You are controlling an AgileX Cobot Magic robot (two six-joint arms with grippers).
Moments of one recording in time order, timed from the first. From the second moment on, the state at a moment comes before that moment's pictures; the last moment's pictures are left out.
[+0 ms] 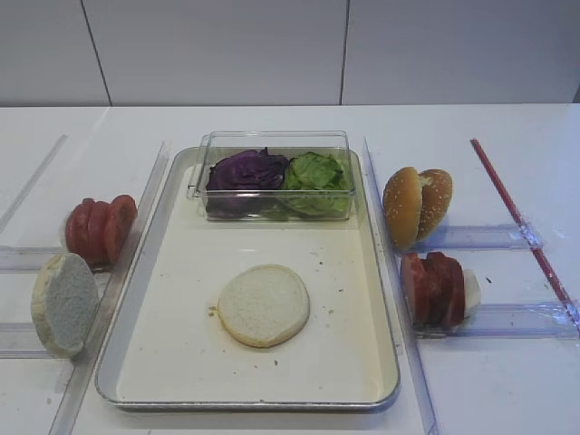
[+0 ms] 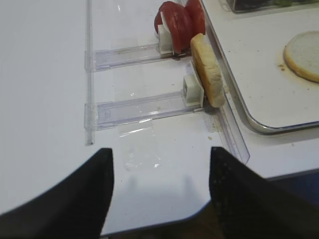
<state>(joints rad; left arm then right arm) -0.03 -0.01 -0.49 -0.03 1.17 0.03 0.00 -0.02 -0.47 0.02 1.13 0.01</state>
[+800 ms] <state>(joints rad) -0.03 -0.01 -0.49 -0.03 1.17 0.03 0.00 -0.02 -0.47 0.02 1.13 0.00</state>
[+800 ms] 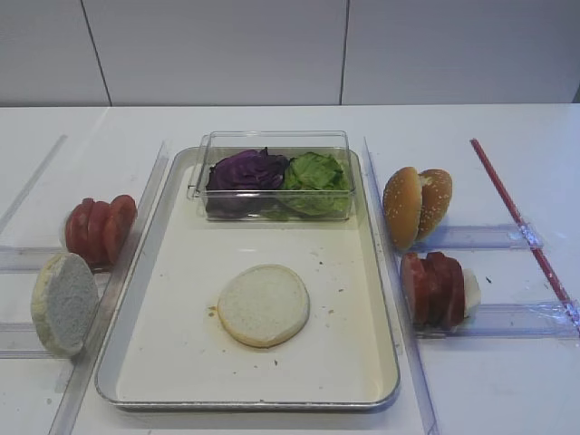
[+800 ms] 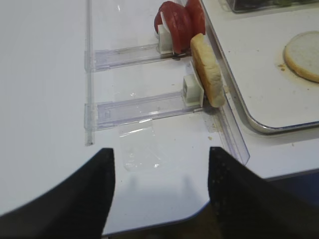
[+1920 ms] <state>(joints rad) -0.03 -0.01 -0.49 -0.03 1.17 0.03 0.00 0.16 -0.61 0.02 1.10 -0.06</state>
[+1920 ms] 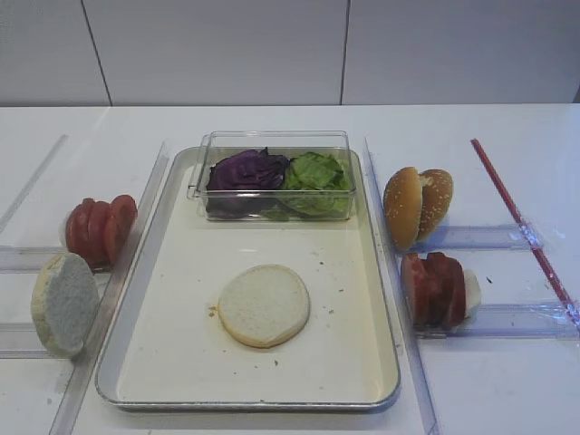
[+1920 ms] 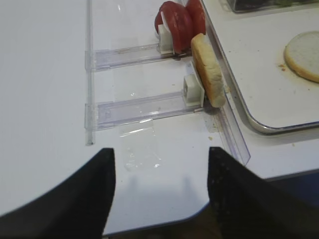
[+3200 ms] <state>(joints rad) -0.03 -0.01 -0.49 -0.03 1.17 0.03 0.12 0.90 -1.05 0.19 1.17 -0.07</state>
